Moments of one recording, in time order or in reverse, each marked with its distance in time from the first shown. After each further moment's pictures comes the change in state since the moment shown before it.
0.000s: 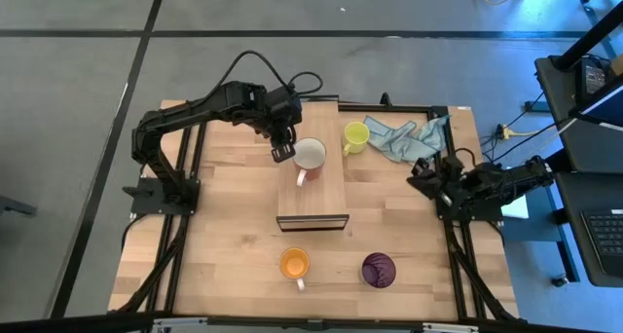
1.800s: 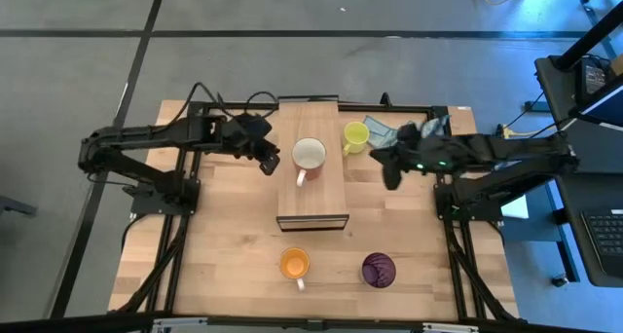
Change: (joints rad) left arm -0.089 -0.458 -0.703 0.560 -0.066 -0.468; right arm -0.149 1.014 1.111 -1.049 0.233 0.200
